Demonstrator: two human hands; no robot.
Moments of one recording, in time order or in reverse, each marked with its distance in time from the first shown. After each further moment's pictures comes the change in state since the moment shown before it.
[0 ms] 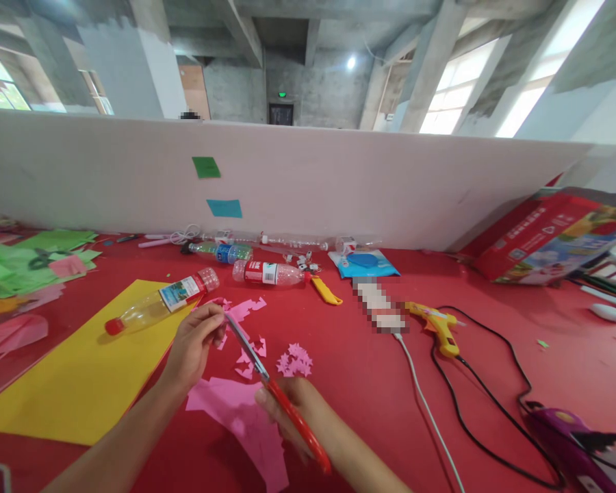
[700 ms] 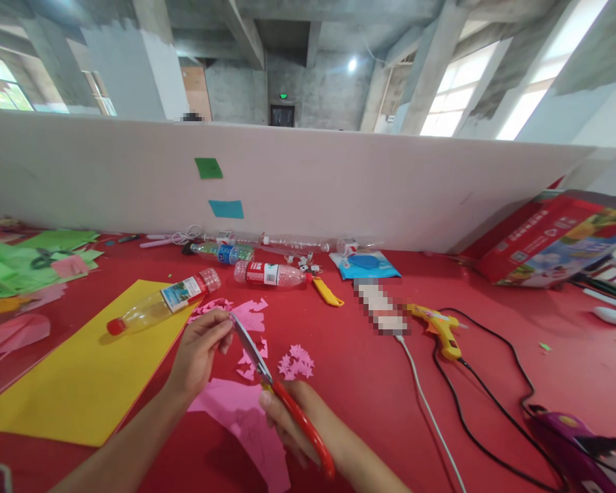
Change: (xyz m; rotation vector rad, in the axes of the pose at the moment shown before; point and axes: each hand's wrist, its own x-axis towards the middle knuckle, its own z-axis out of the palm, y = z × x) left_hand -0.009 -0.002 0.006 -0.002 -0.087 0.024; right_hand 0.003 0.013 -0.001 0.097 -0.090 -0.111
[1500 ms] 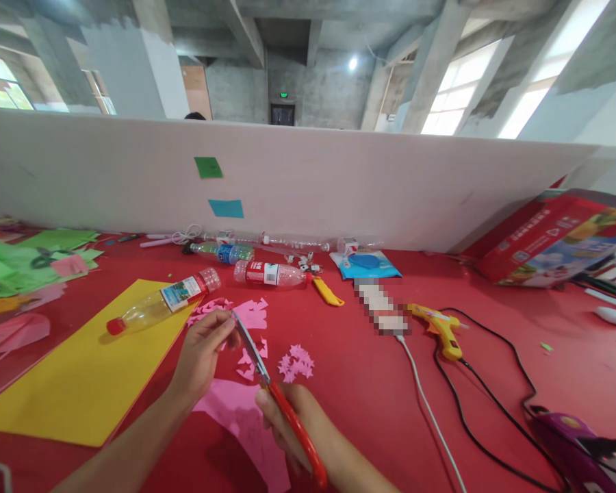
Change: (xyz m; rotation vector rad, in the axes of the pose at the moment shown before) left_hand -0.002 0.000 0.007 -0.008 0.011 0.014; right_hand -0.001 -0.005 0.012 0.004 0.095 0.036
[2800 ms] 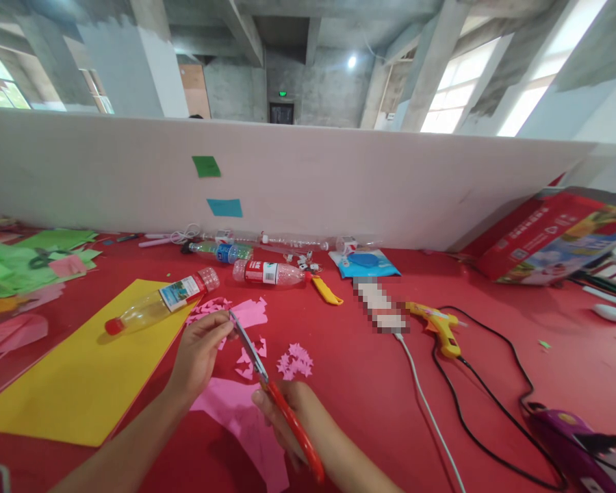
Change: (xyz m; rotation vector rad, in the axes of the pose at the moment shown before) left_hand 0.002 -0.006 -0.006 0.015 -0.008 0.040; right_hand 0.004 0.007 -0.002 -0.046 0.046 0.005
